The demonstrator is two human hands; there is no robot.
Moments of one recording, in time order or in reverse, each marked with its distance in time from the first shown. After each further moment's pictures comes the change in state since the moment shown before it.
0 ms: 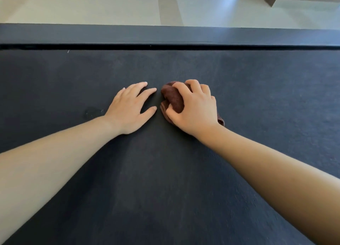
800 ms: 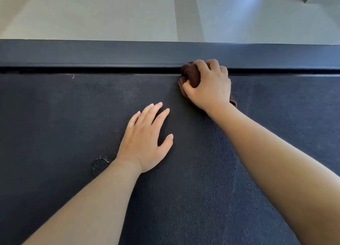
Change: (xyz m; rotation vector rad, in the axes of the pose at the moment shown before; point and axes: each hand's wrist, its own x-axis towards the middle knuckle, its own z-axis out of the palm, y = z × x) left_hand 0.049 -0.021 0.004 -0.073 0.042 -0.094; right_hand 0.182 0.024 0.043 -0.010 -0.019 0.149
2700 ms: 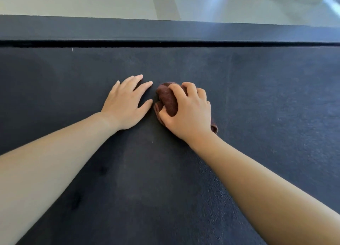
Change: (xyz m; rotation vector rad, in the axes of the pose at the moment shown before) left_hand -0.035 -0.053 -0.021 0.051 -0.042 0.125; right_hand -0.188 -0.075 -0.010 -0.051 0.063 -0.006
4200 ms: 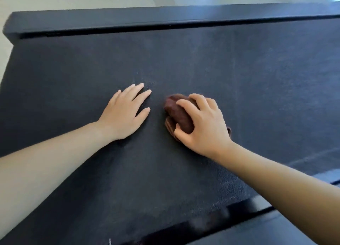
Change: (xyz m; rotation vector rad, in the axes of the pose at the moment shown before) left_hand -0.140 -0.035 -0.017 -0.039 -0.044 0.125; right_hand -0.136 -0.063 -0.037 0.058 -0.090 -0.082
